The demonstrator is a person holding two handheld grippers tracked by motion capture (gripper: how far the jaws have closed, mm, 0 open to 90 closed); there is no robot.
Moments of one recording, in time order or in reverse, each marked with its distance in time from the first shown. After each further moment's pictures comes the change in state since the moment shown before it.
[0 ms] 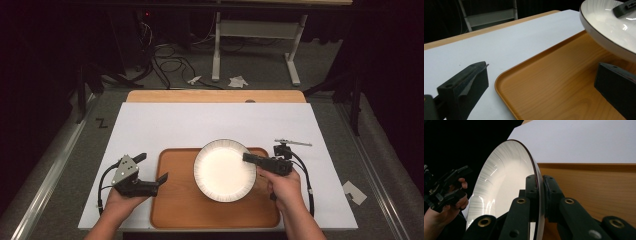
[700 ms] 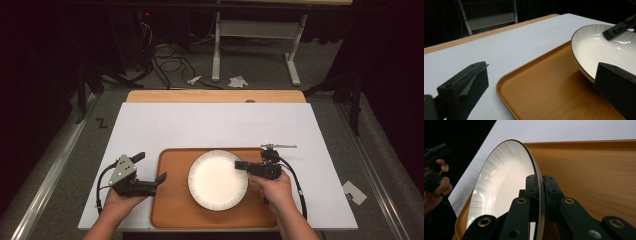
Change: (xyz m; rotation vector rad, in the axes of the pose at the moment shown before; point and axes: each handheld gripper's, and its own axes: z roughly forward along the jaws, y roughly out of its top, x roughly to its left) left arm 0.001 0.002 -0.004 -0.020 -0.004 0.005; right arm 0.001 -0.014 0.028 0.118 -0.057 -0.038
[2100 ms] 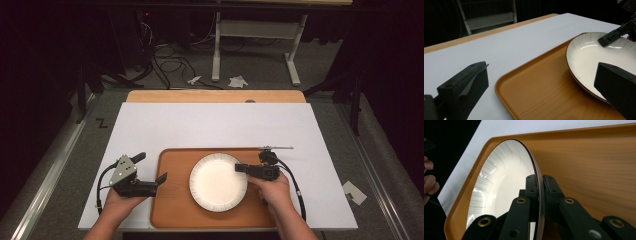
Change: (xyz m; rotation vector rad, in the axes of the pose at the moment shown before) left arm -0.001 0.000 0.000 0.003 -0.005 0.000; right arm -0.007 -0.005 0.009 0.041 -0.049 0.025
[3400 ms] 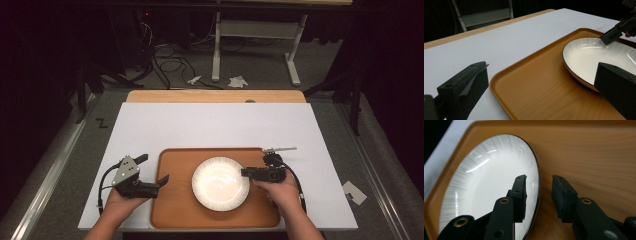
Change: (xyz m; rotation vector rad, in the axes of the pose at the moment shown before) left arm -0.002 -0.001 0.003 0.029 -0.024 0.007; right arm -0.011 -0.004 -0.014 0.070 -0.090 -0.069
